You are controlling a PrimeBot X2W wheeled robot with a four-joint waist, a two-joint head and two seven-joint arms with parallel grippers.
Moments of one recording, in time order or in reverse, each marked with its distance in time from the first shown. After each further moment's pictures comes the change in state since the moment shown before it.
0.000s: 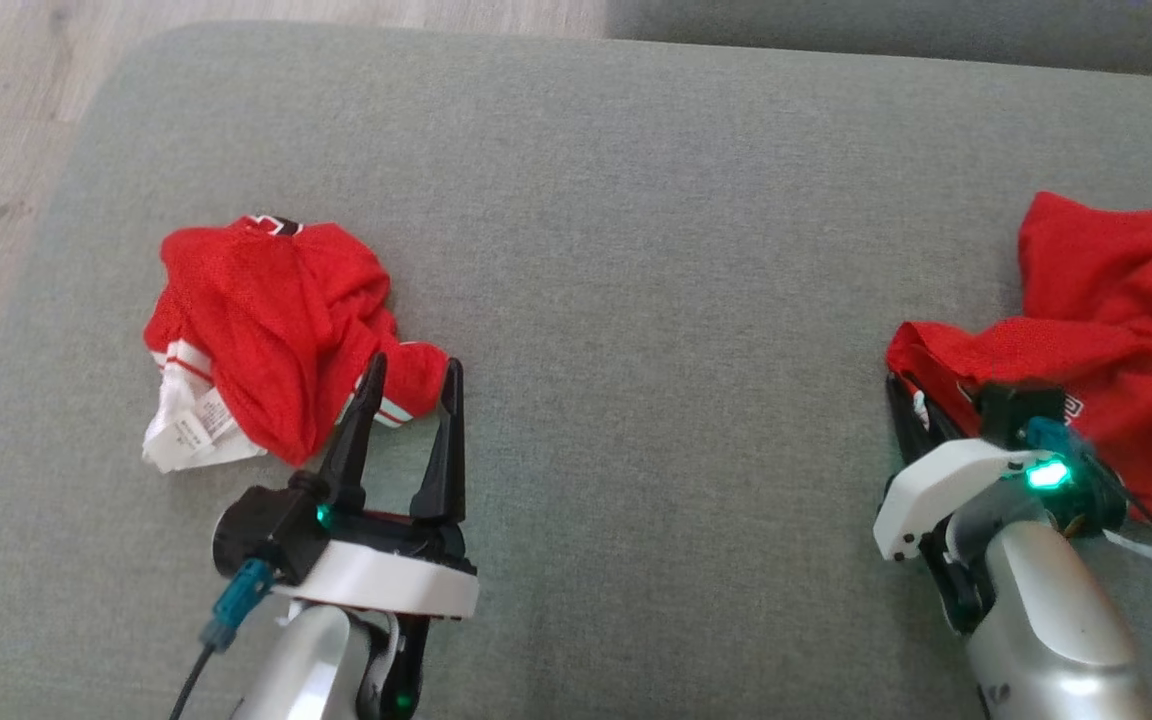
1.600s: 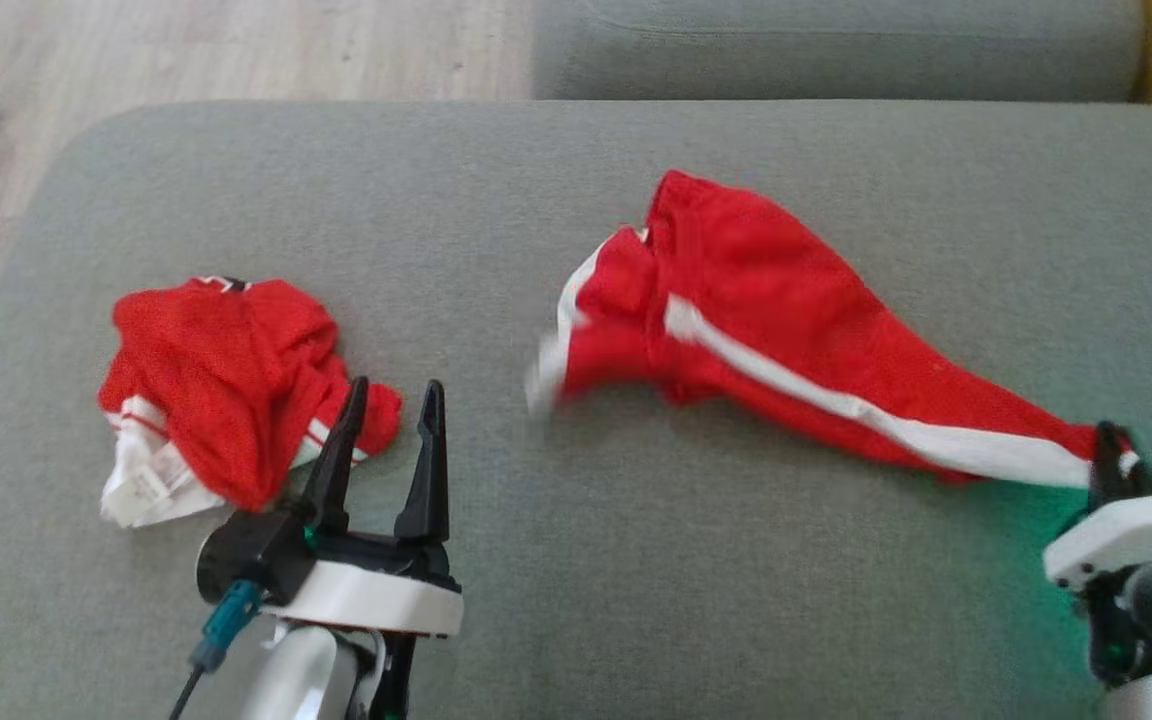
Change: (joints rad) left arm 0.041 0.000 0.034 0.002 0.023 0.007 0.000; right arm 0.179 0.012 -0.353 -0.265 0.195 0.000 0.113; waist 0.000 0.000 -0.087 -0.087
